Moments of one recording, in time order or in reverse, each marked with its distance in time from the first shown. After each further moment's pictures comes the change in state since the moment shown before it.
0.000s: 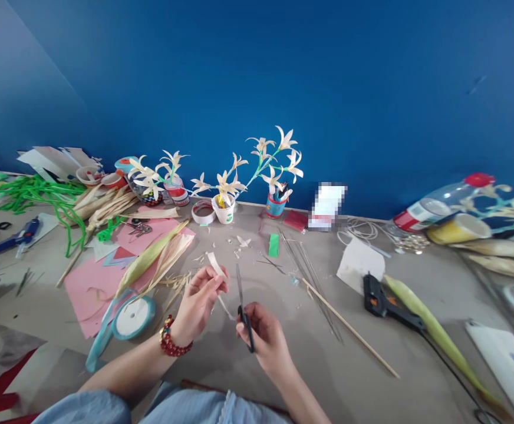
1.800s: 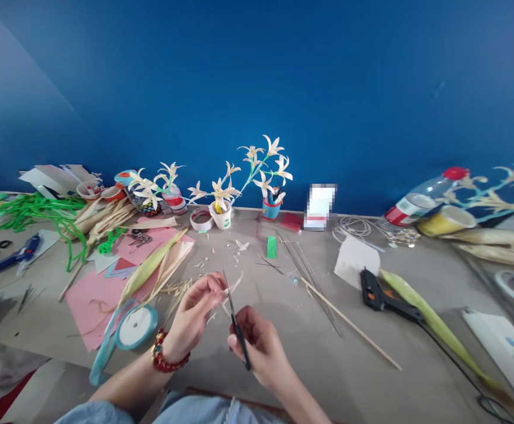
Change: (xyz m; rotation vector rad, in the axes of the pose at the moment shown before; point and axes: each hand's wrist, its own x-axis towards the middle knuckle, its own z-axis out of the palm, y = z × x) left_hand -0.013 0.024 0.005 0.218 -0.169 0.048; right_hand -0.010 -0.020 0.012 -0.057 -0.120 -0.116
